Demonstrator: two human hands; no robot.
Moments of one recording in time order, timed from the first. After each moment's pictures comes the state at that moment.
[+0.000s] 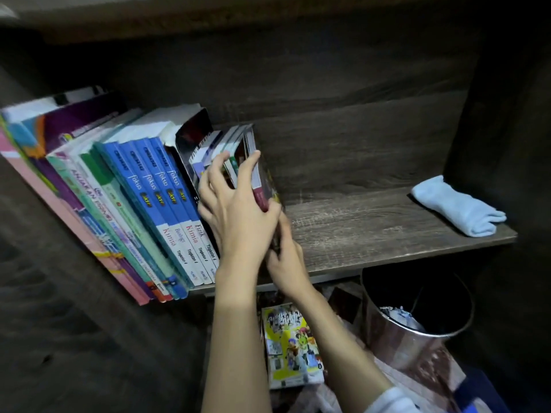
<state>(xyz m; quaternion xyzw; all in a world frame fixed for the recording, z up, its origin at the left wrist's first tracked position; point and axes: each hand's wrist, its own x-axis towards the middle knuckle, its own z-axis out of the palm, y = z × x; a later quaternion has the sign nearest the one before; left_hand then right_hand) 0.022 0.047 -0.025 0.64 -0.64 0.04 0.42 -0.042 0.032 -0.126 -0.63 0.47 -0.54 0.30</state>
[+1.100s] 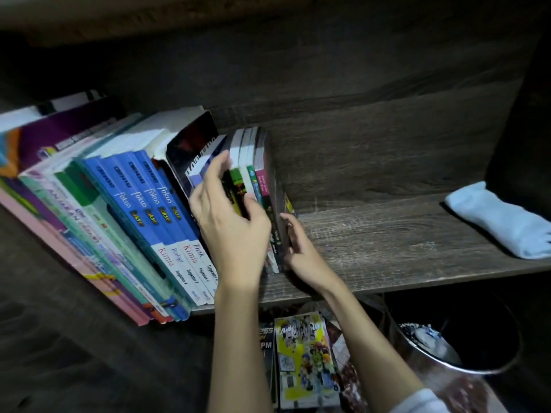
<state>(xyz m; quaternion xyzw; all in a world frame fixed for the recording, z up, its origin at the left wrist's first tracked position) 0.027 0.014 -0.035 0.56 -0.56 0.03 0.61 -0.066 -0.041 -0.144 -0.60 0.41 -0.46 0.52</state>
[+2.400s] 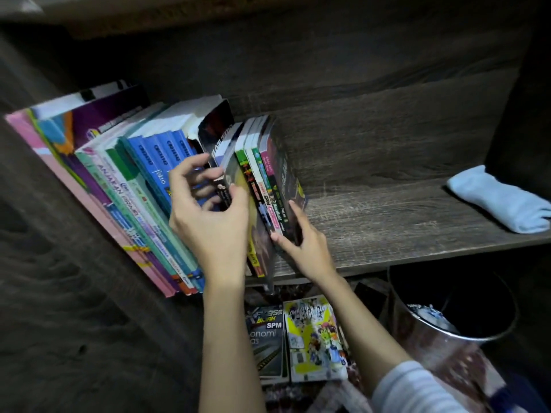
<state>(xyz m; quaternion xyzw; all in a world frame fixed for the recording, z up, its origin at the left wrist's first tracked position) 0.058 0.059 -0.021 0.48 -0.46 -0.04 0.75 -0.047 -0.017 -0.158 -0.66 0.53 -0.46 0.26</state>
